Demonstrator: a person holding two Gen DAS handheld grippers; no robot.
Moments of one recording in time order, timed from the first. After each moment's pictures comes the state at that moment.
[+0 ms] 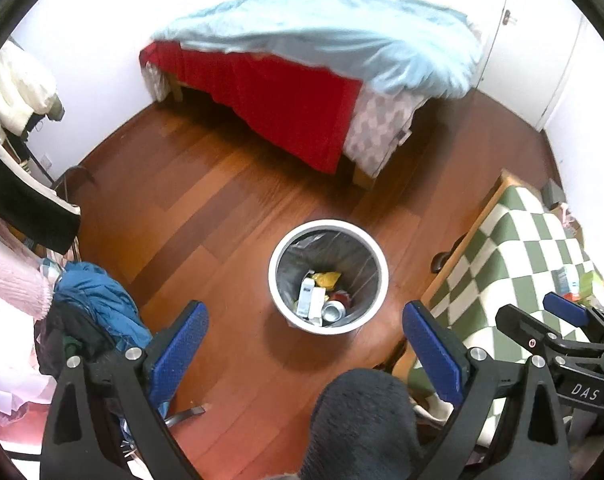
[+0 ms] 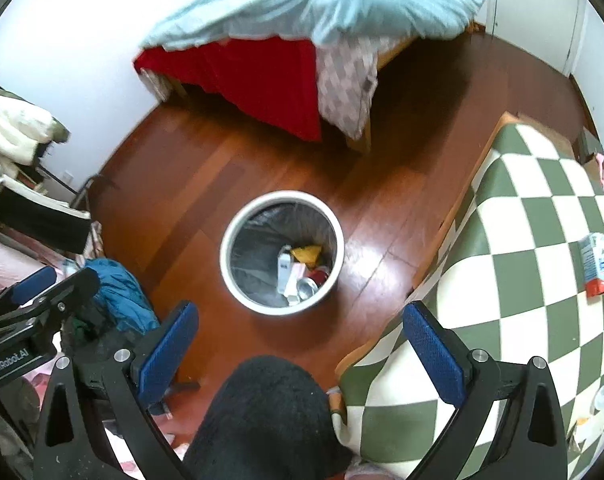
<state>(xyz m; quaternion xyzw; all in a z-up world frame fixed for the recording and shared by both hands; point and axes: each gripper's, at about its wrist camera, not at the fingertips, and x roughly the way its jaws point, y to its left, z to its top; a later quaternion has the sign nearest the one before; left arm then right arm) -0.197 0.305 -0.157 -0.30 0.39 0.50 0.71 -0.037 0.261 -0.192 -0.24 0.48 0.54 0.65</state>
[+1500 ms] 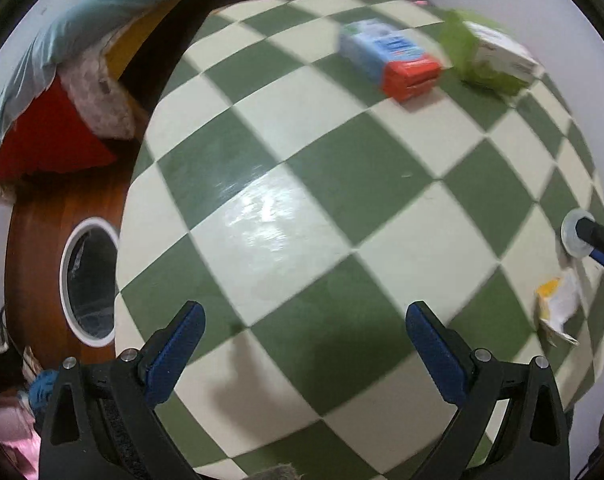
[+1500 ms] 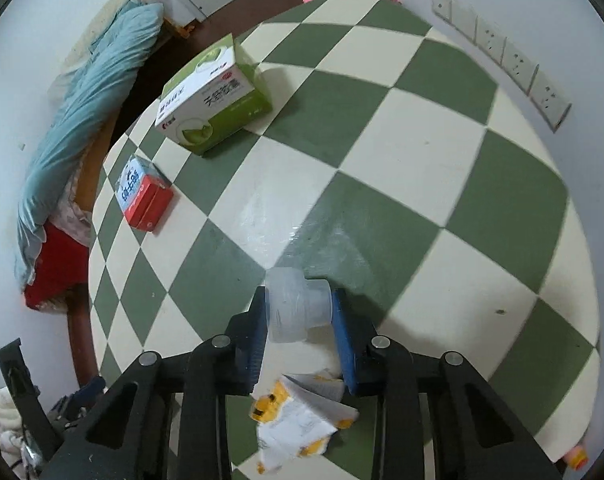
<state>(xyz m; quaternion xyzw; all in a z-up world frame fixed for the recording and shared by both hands) 0.180 0.108 -0.308 -0.16 0.59 0.24 0.75 0.321 -0.112 -0.310 0.05 0.61 0.23 0.76</state>
